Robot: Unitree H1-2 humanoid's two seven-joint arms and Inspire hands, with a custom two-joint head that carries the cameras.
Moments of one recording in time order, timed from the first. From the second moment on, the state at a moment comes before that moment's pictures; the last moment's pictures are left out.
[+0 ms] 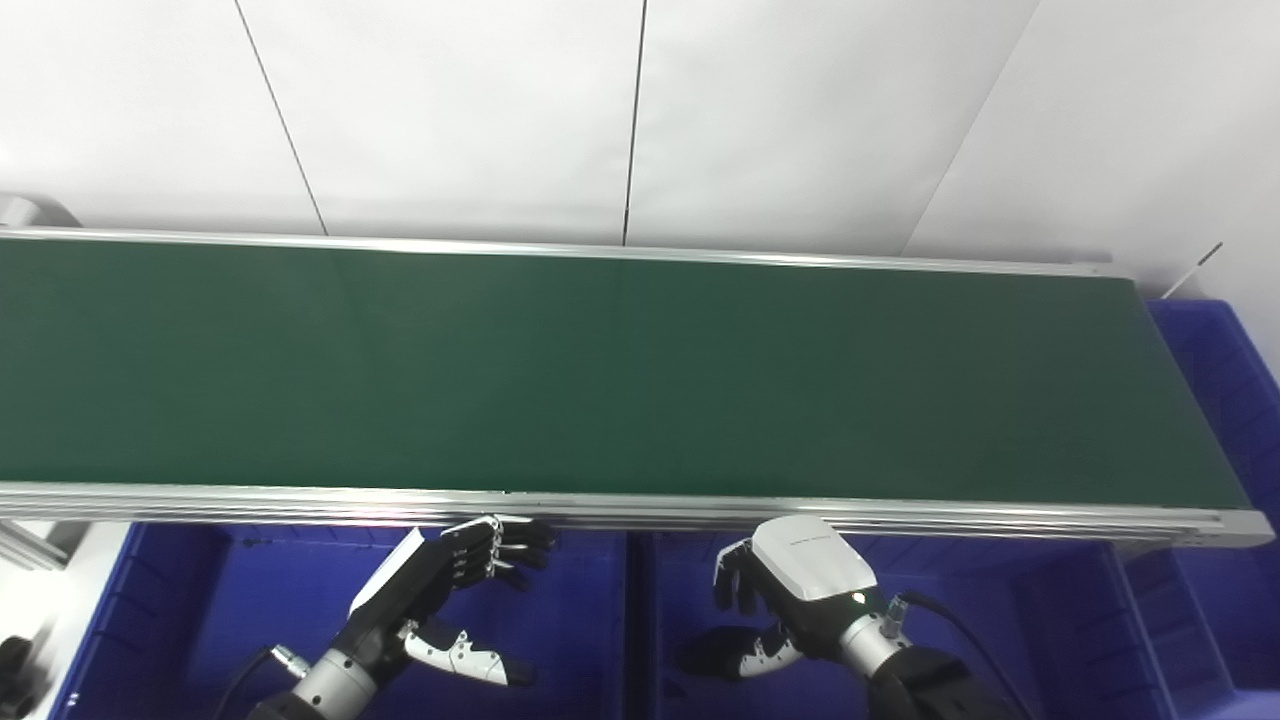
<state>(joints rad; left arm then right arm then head) 0.19 0.23 -0.22 0.15 -0.03 -0.31 -0.39 0.14 -0.29 0.41 -0.14 -1.03 0.08 0.32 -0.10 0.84</state>
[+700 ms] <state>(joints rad) 0.19 0.23 -0.20 0.15 -0.06 -0.31 -0.42 0.34 -0.19 0.30 -0.27 -0.55 0.01 0.15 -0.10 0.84</state>
